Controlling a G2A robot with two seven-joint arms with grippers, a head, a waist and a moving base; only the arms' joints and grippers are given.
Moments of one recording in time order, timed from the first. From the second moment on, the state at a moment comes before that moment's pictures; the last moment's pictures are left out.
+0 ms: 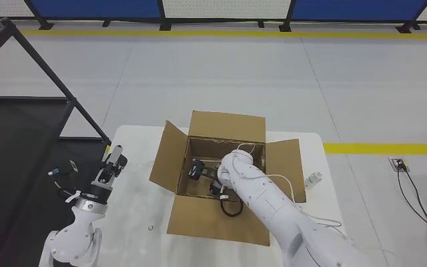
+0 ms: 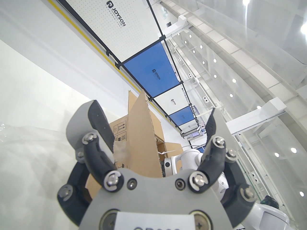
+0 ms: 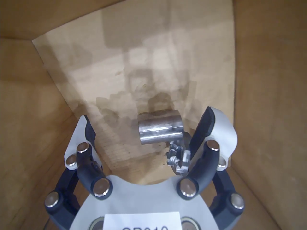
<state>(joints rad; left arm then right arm) 1.25 -1.28 -1.74 -1.65 0.11 -0.31 -0.32 -0.14 -1.80 0.39 -0.23 -1.03 -0.56 0.69</state>
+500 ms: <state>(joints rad) 1.25 -1.28 -1.74 -1.65 0.11 -0.31 -0.32 -0.14 -1.82 0.41 -0.19 -1.02 -0.58 0.69</state>
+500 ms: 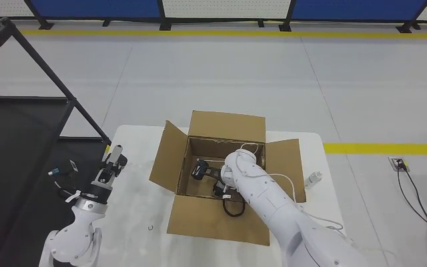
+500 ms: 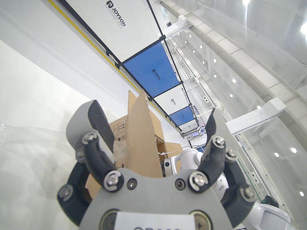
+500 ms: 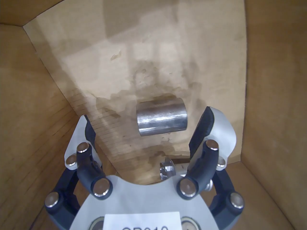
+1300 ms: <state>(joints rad) 1.25 -1.28 -1.74 -1.65 0.11 -0.31 -0.32 -0.14 -1.82 0.43 -0.15 -1.02 -0.59 0.66</state>
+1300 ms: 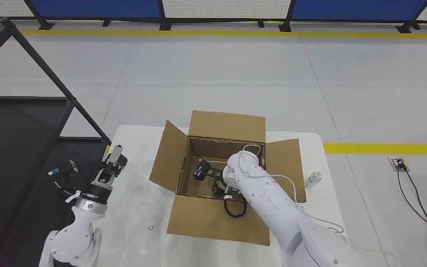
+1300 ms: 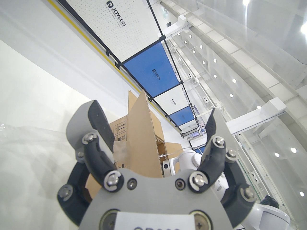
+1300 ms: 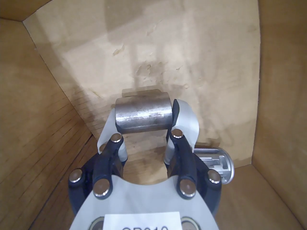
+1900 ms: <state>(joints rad) 1.25 -1.28 -1.74 -1.65 0.11 -0.31 -0.32 -0.07 -1.75 0.46 -0.17 -1.06 -0.62 0.38</state>
